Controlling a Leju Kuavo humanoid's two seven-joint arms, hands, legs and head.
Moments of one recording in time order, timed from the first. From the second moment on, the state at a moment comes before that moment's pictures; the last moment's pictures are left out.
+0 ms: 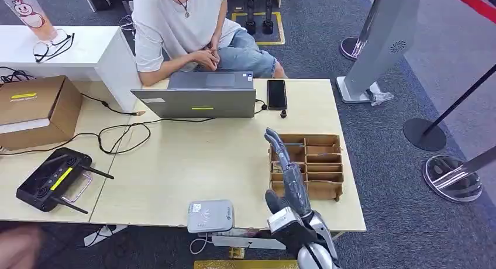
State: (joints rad) left arm -0.14 -0.17 0.61 -0.19 -1.02 0.42 -0.09; right arm -0.08 0.04 0.51 -1.51 0.30 -0.30 -0.46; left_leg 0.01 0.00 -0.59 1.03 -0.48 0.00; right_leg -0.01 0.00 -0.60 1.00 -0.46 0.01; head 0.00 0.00
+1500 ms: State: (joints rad) left arm -0.12 -0.15 0.62 -0.19 -0.97 0.42 -0.09; right arm 0.00 0.03 0.53 -1.61 0.39 -0.23 -0.42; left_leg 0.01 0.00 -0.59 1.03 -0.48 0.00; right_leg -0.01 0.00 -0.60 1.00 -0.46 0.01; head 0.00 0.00
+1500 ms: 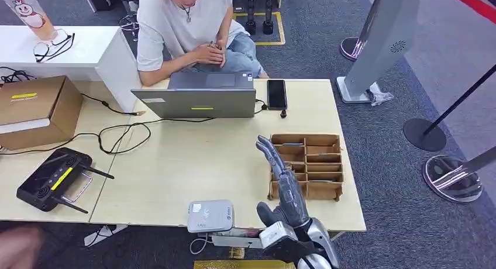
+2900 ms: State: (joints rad) left arm -0.11 -0.16 0.66 -0.19 -0.94 0.46 -0.10; right arm -0.04 0.08 0.41 -1.47 1.10 -0.47 -0.14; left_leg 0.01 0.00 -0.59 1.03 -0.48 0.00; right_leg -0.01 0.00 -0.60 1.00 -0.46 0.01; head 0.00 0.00
